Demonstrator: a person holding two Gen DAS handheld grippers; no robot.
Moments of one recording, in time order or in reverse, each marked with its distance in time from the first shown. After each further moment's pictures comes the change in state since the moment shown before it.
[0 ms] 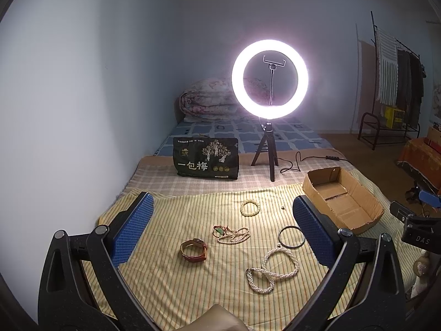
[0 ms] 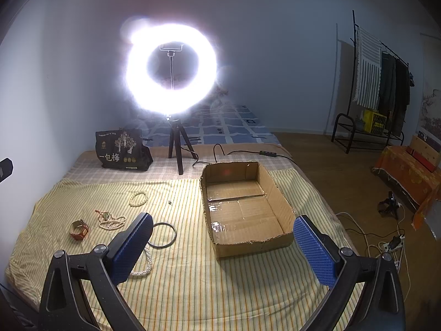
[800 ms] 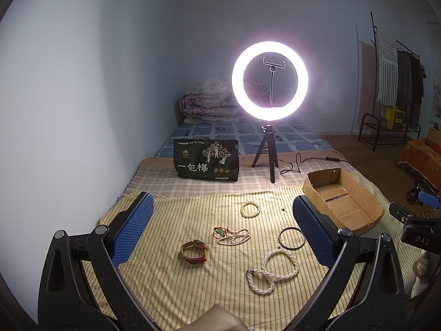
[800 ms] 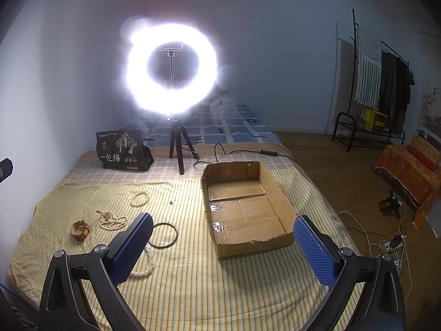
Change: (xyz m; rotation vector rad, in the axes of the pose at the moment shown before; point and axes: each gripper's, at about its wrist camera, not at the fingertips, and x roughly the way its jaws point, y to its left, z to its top) left arm -0.001 0.000 -0.001 0.001 -0.008 0.001; right arm 0.001 0.001 0.000 0.005 0.004 0.004
